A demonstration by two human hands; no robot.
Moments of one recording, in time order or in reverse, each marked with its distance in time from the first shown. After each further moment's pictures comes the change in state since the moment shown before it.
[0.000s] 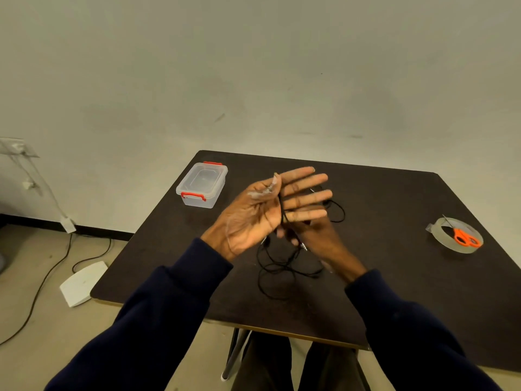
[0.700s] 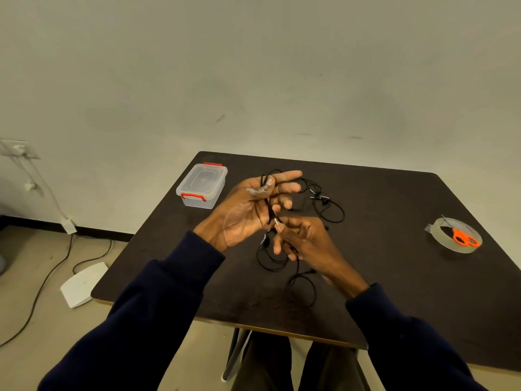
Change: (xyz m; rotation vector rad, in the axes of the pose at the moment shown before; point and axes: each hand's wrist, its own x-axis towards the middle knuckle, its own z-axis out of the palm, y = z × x) left_hand -0.003 0.016 -0.008 0.164 0.255 -0.009; right_hand -0.022 -0.014 0.010 0.073 -0.138 0.000
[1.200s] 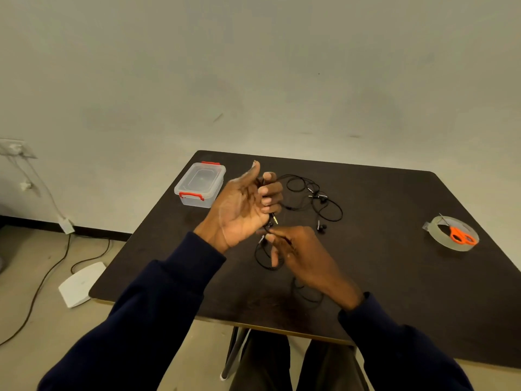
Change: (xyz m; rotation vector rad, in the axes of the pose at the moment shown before) left_hand 0.005 -0.006 -0.004 -0.330 -0.005 -0.092; right_hand -0.009 0.000 0.009 -0.659 -0.024 -0.093
